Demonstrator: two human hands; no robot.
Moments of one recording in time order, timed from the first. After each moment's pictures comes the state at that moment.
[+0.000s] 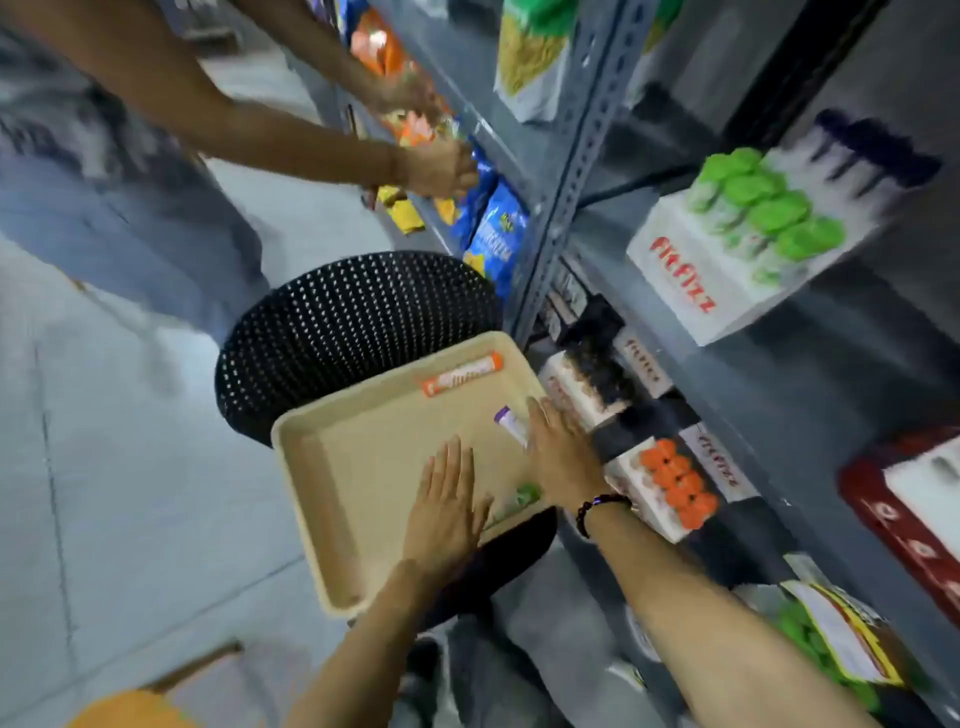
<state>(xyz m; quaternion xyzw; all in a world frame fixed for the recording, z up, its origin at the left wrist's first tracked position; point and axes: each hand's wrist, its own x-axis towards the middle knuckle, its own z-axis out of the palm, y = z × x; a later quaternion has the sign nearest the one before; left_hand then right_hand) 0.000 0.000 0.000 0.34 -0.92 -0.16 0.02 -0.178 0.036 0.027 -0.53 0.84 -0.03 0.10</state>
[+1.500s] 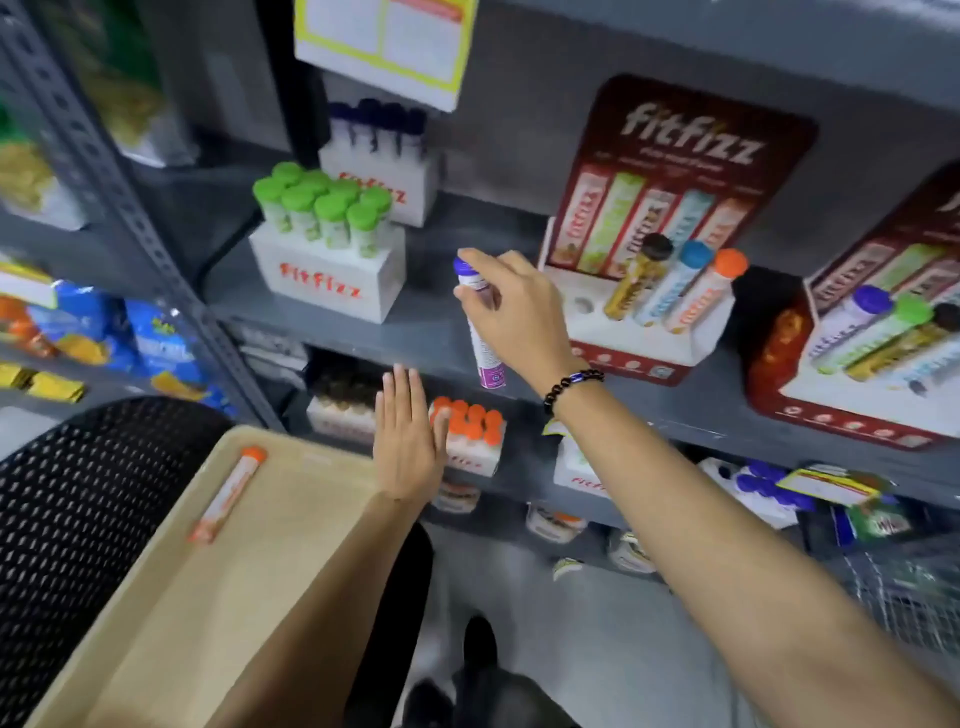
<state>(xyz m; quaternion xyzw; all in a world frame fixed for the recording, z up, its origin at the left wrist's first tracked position) -0.178 0.061 0.078 0.06 -0.96 -0.23 0.11 -0.255 0.172 0.230 -0.19 0.91 -0.32 -0.19</state>
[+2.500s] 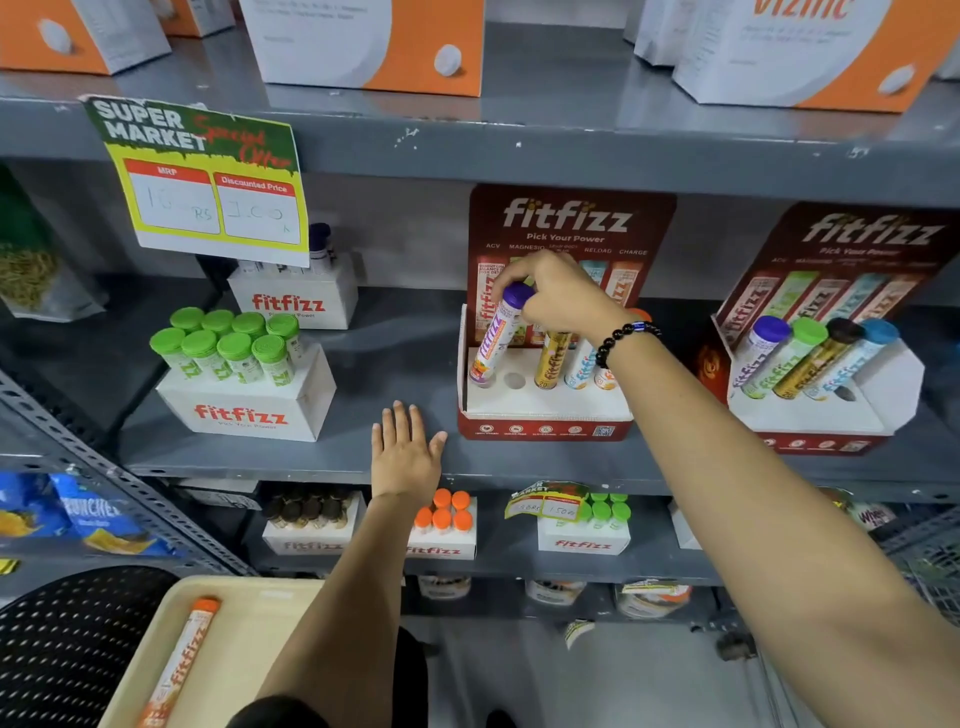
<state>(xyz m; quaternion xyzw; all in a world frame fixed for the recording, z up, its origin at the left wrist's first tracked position) -0.299 0.101 0.097 0.01 -1.00 -0.07 -0.05 -0.347 0.283 0.316 -0.11 0.95 -0.28 0.00</state>
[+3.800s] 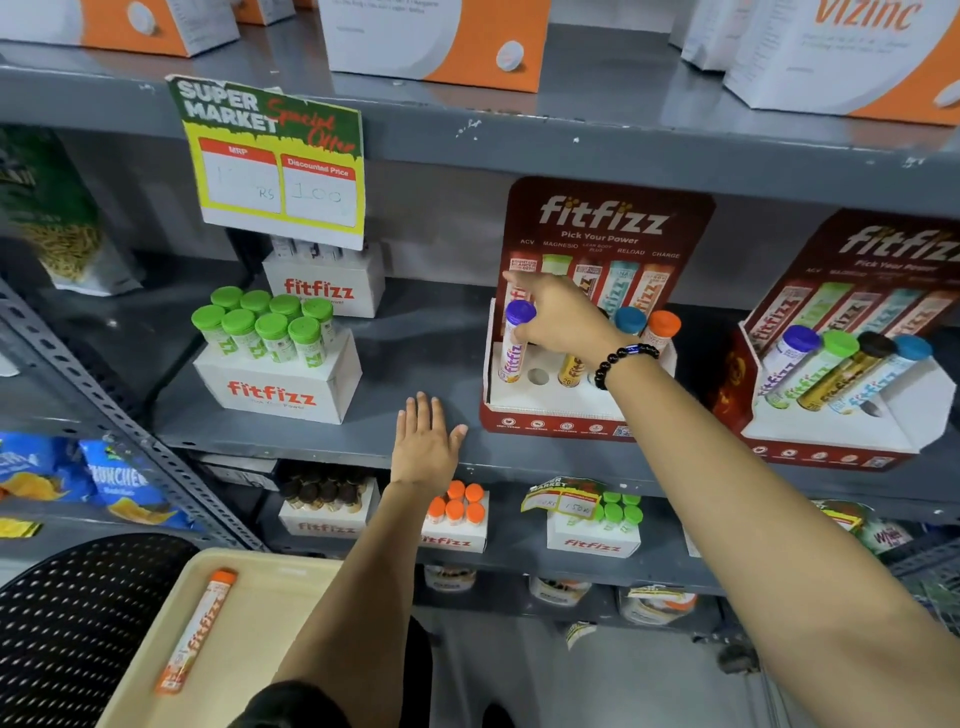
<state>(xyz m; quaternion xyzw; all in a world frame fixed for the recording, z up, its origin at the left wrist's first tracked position) -0.298 0.096 0.096 0.00 -0.99 -0.11 -0.04 -0.337 0.258 0.294 -0.09 0.96 -0.25 0.02</state>
